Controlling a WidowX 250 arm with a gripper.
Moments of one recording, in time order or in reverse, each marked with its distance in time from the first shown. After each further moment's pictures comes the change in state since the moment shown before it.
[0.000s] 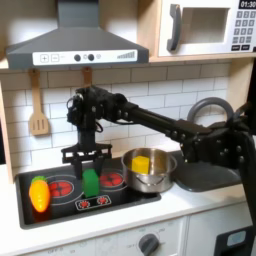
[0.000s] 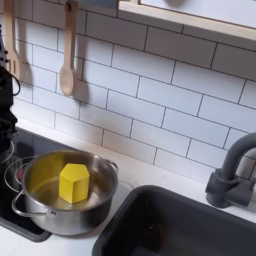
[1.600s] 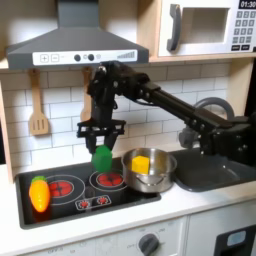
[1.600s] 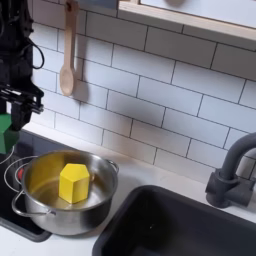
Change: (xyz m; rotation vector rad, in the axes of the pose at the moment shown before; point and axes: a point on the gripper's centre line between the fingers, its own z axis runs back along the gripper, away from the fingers) arm 0.009 -0.023 0.050 0.089 -0.083 0.142
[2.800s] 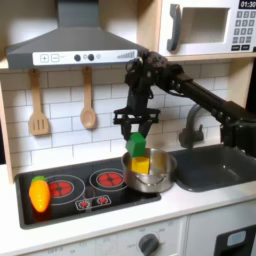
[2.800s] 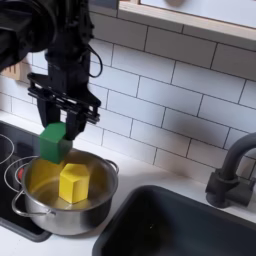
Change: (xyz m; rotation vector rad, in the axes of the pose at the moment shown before) arm 0.004 -0.076 0.024 -0.039 -0.059 -0.098
